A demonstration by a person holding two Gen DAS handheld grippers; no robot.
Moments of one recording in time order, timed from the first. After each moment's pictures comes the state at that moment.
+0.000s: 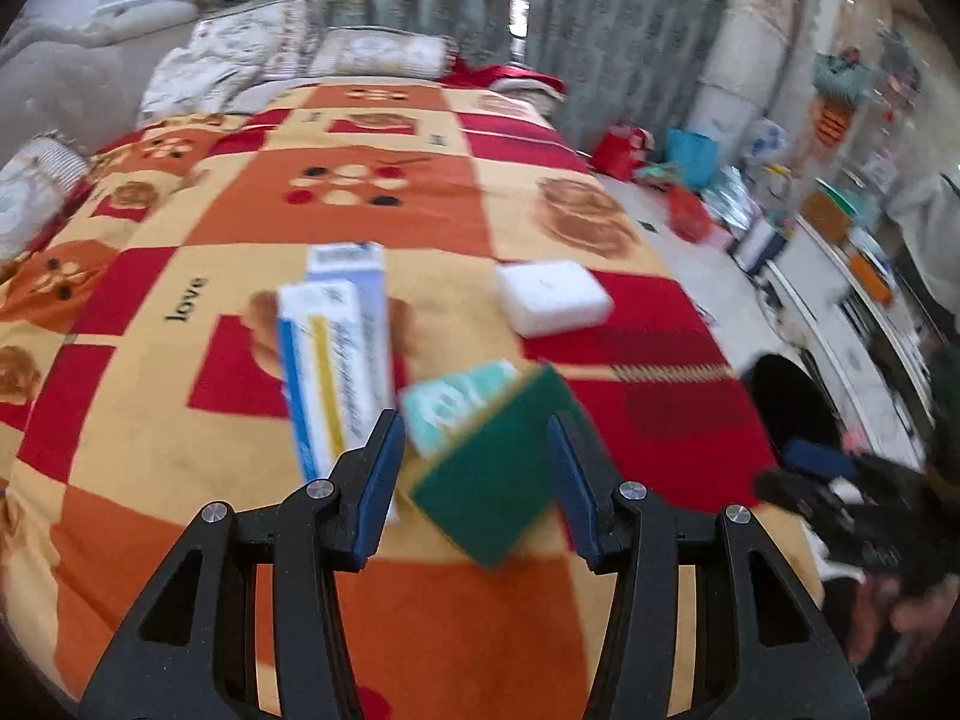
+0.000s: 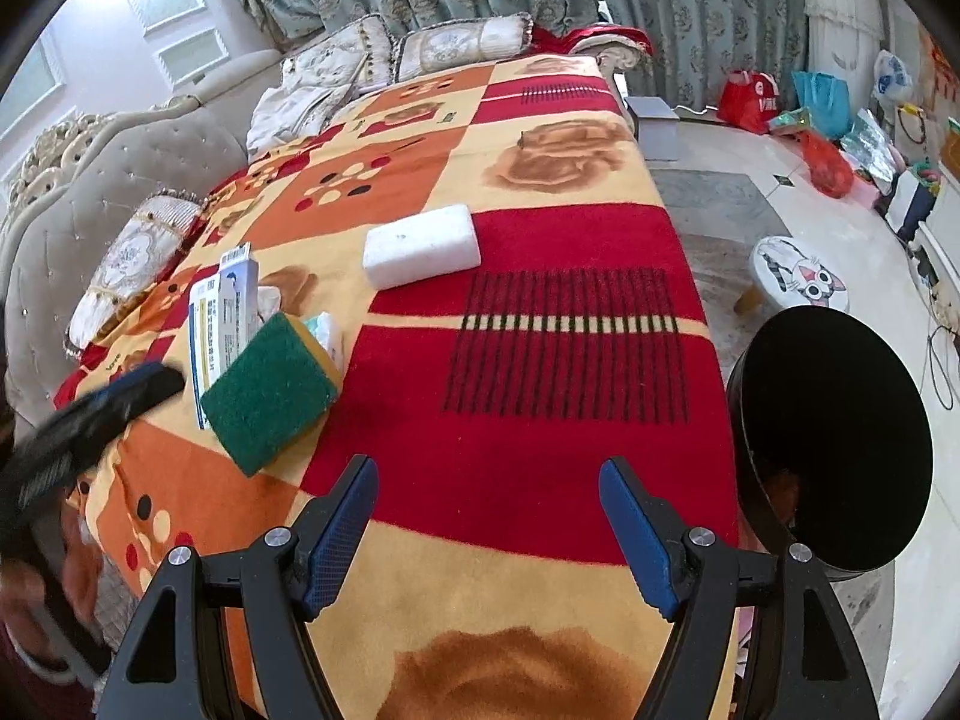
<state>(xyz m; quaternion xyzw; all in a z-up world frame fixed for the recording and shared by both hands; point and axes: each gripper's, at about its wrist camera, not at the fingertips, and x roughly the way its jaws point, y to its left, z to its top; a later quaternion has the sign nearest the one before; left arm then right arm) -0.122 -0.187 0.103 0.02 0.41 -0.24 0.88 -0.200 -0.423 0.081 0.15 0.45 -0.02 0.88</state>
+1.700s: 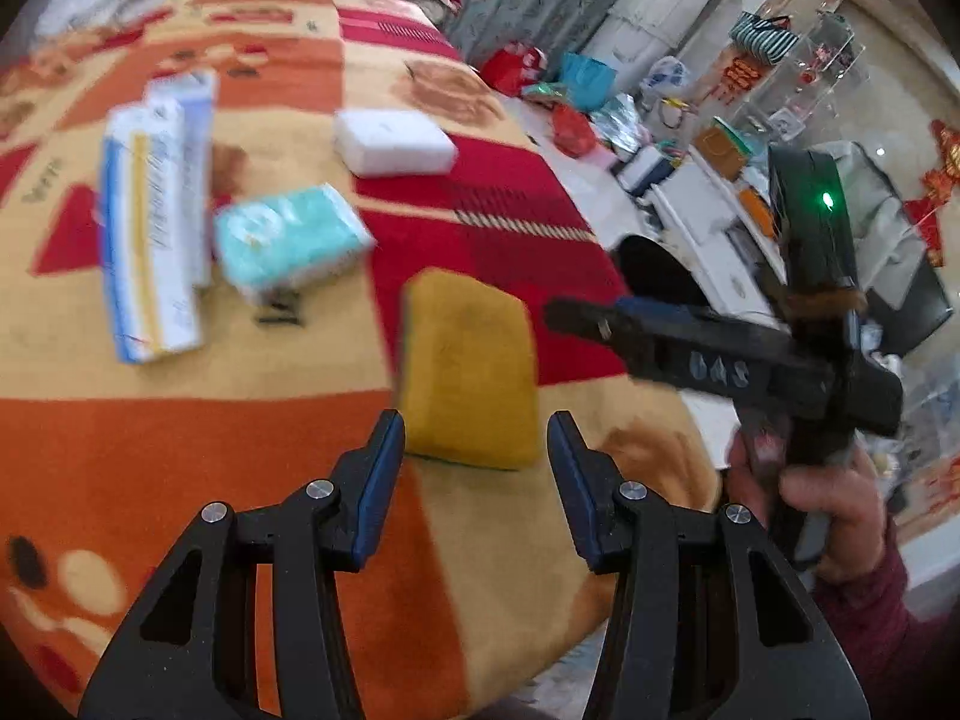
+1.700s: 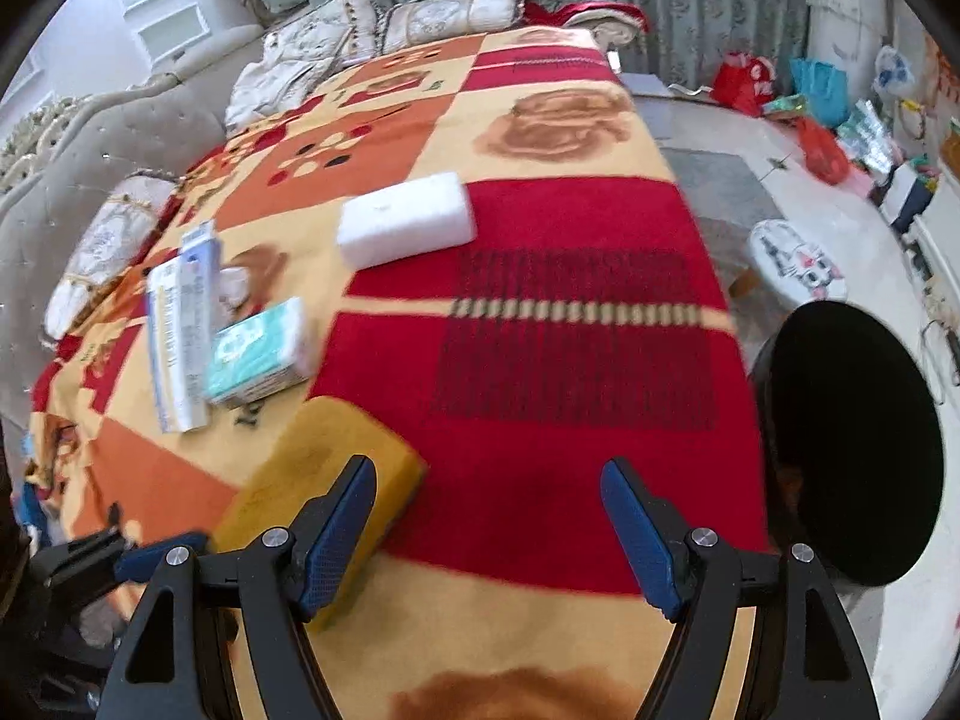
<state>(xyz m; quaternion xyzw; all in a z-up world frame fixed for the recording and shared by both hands) -0.184 -0.194 0.078 -0.01 0.50 -0.37 0.78 -0.175 -0.411 0.063 0.15 0.49 -0.03 0.86</state>
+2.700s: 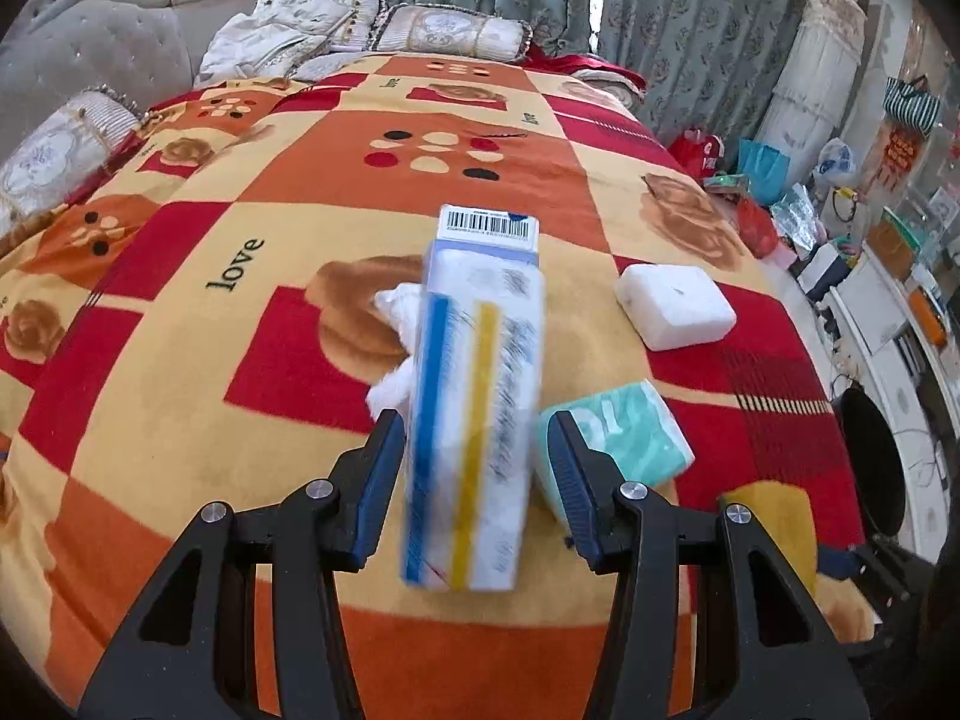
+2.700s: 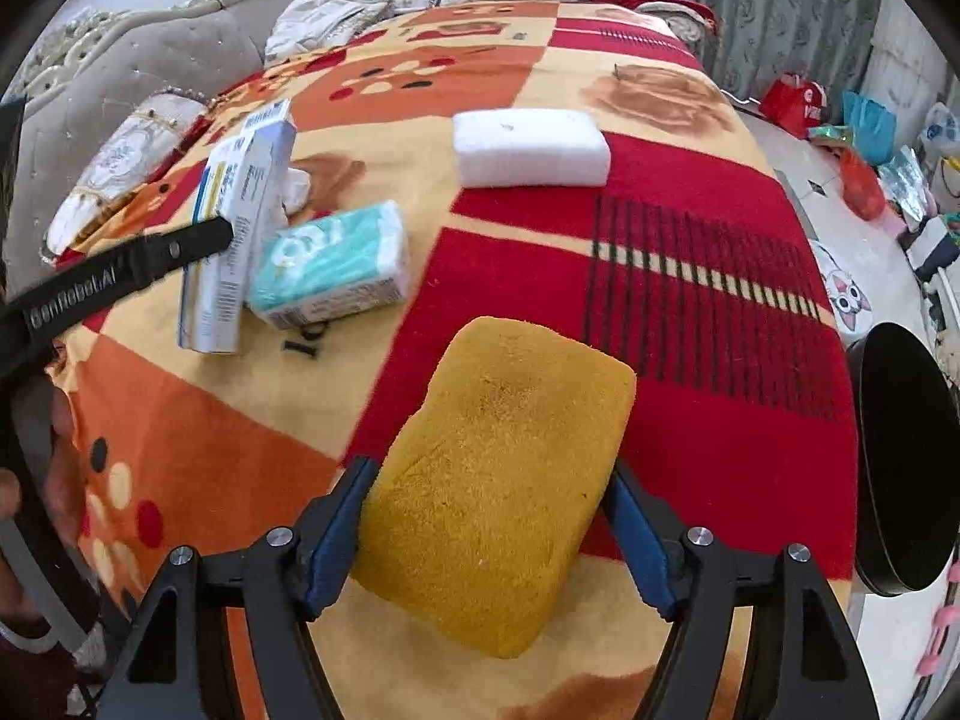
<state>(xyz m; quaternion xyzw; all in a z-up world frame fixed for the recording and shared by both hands) -0.071 -0.161 0.062 0.01 0.43 -0.17 0.88 -0.151 -0.346 0.028 0.08 0.53 0.00 0.85</state>
